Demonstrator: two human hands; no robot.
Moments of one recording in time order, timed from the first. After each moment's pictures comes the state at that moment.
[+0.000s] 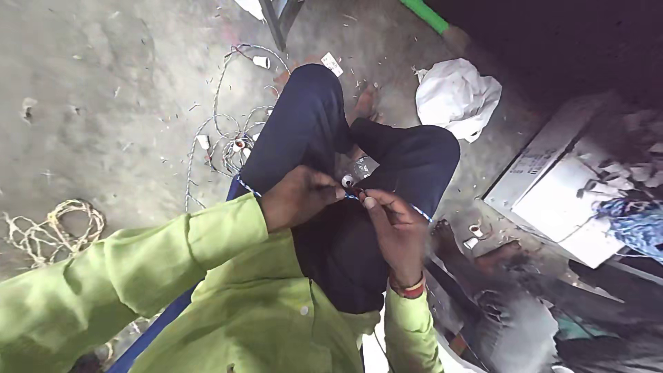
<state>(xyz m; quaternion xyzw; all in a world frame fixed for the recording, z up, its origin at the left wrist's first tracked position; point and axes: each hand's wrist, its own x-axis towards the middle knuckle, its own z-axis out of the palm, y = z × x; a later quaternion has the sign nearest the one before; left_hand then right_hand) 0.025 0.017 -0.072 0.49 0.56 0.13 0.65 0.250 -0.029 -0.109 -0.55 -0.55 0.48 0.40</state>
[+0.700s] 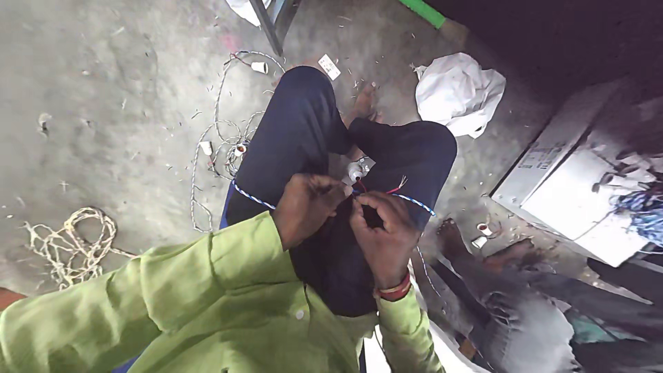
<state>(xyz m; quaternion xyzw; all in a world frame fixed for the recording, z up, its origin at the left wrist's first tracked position) 0.063 0.004 -0.069 0.40 0.64 0.23 0.62 0.230 -0.034 -0.107 -0.63 -0.65 0.24 0.36</state>
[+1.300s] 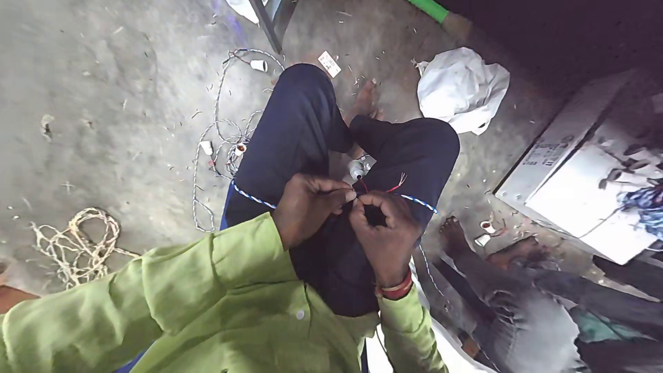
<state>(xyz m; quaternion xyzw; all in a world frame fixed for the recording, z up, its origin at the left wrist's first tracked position) 0.061 0.002 -0.077 0.43 0.60 0.26 0.62 0.228 -0.032 -0.108 -0.64 -0.63 0.26 0.36</state>
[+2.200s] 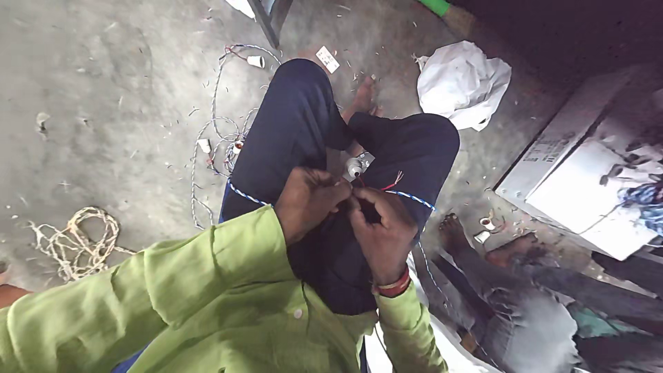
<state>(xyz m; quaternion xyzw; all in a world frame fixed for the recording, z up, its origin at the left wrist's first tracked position) 0.069 0.010 -0.073 0.38 0.63 0.24 0.63 0.228 -0.032 -0.112 -0.62 -0.65 0.25 0.36</state>
